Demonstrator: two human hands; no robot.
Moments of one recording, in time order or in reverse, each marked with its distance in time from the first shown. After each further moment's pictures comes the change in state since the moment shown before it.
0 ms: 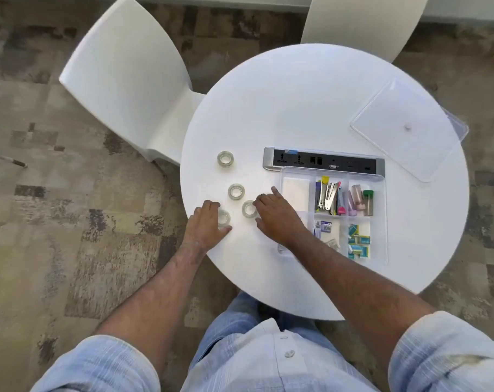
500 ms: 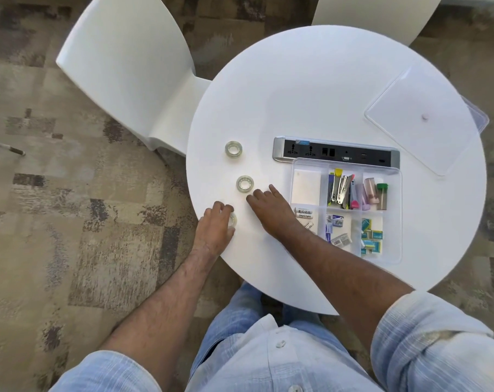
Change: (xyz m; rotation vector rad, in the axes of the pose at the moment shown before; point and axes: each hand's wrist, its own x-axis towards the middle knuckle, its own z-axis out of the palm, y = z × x) left_hand -0.011 -0.009 0.023 -0.036 0.018 0.040; right_hand 0.030 -0.031 0.018 -0.068 -0.133 0.023
